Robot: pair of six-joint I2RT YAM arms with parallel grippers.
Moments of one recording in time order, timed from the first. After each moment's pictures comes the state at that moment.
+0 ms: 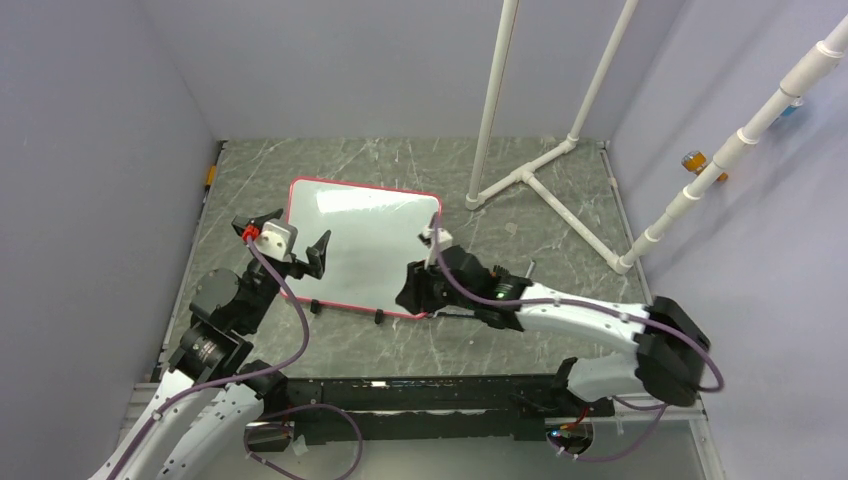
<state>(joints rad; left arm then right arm) -0.53 0.45 0.66 -0.09 -0.16 0.20 0.99 1.24 0.76 -0.05 0.01 0.61</state>
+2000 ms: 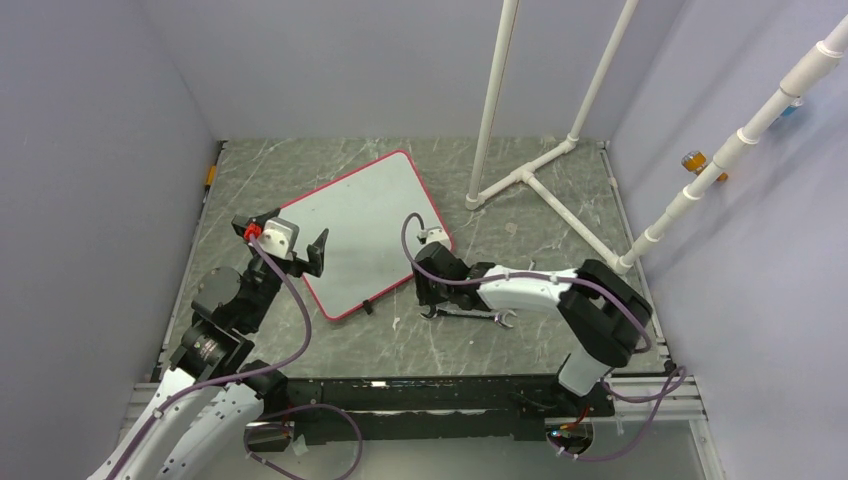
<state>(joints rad) -0.53 0.46 0.66 -0.09 -0.19 0.22 0.92 1.67 0.86 -0.06 0.20 0.55</state>
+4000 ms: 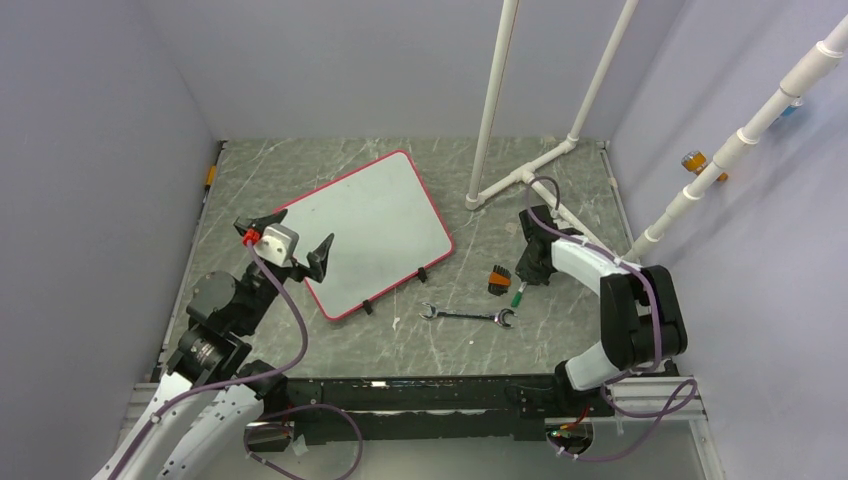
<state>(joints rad) -0.53 0.43 0.66 -0.09 -0.10 0.21 0.22 1.53 0.82 -0.52 0.25 0.73</state>
